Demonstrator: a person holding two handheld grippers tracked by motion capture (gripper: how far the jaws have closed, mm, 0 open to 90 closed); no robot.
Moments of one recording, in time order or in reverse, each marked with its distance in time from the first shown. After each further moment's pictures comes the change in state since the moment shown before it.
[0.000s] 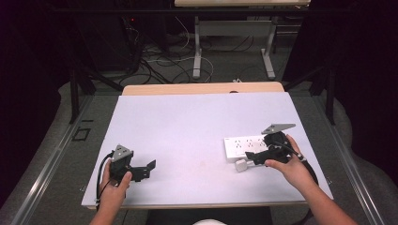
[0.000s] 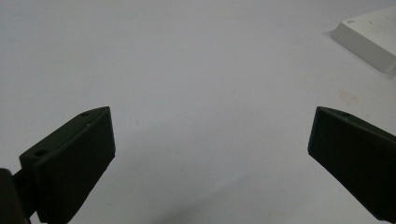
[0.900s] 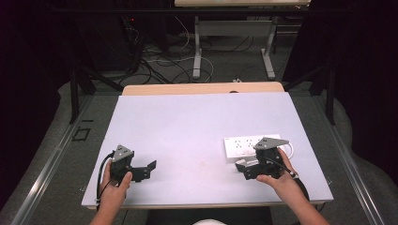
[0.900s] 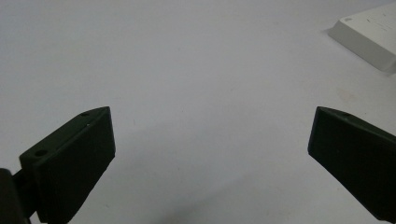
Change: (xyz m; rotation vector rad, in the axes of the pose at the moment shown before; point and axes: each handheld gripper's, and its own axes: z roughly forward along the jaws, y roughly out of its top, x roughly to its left) left arm -0.001 0.000 0.001 0.000 -0.008 0.003; right arm 0.042 -0.021 0.005 -0.090 0.041 -0.046
